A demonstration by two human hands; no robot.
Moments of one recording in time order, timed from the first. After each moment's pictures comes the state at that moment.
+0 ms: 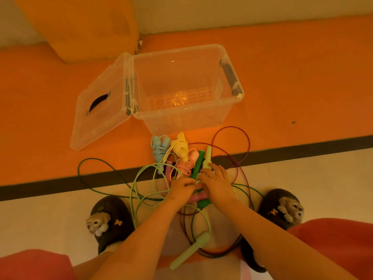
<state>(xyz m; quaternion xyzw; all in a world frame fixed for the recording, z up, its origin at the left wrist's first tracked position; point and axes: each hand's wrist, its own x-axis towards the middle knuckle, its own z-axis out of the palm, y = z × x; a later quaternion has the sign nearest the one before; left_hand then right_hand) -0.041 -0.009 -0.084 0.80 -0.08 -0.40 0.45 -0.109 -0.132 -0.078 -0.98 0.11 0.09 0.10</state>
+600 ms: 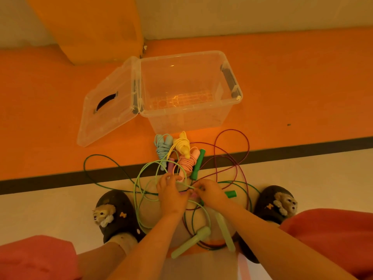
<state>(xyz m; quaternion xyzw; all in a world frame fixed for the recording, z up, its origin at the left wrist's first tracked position) -0.075 0.033 -0.065 0.91 -0.07 -0.15 0.37 -0.121 -0.097 -0.059 -0.85 0.26 0.19 0.41</state>
